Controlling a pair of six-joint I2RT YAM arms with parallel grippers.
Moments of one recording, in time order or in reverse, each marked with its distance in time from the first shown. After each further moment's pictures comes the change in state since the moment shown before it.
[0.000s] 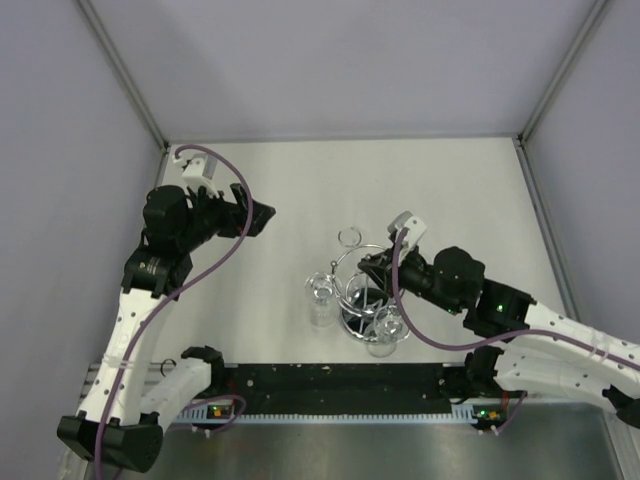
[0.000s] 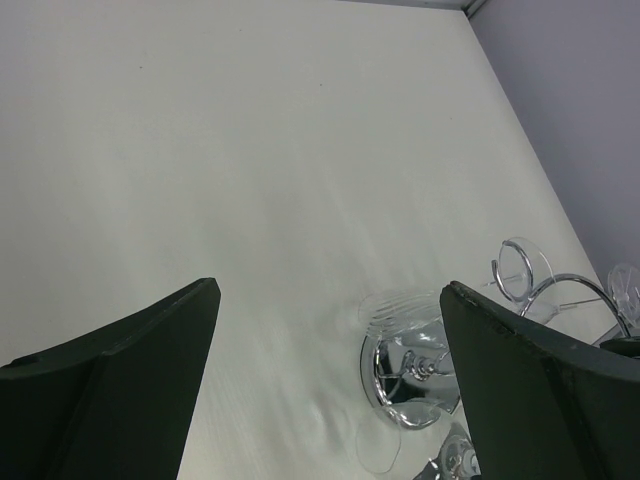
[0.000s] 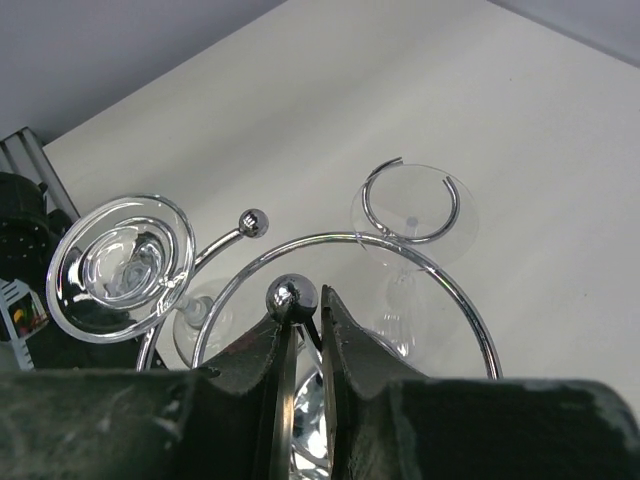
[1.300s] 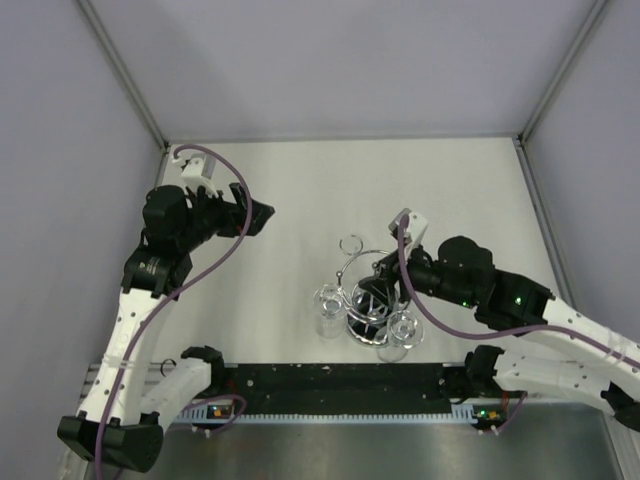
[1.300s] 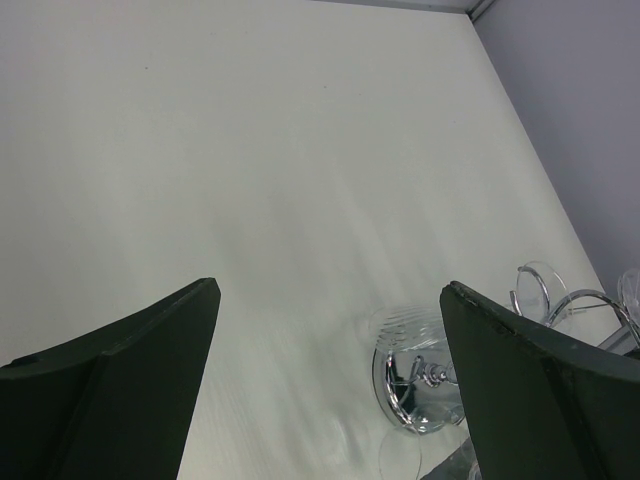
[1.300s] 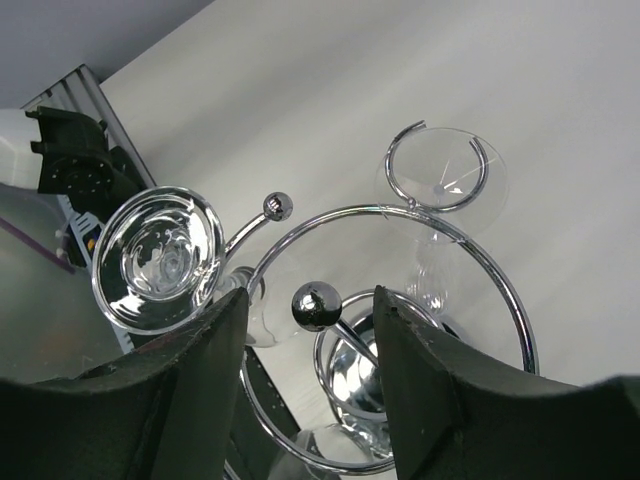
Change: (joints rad) left arm 0.006 0.000 0.000 0.000 -0.008 -0.003; right arm -0.033 0.007 0.150 -0.280 -0.148 0.075
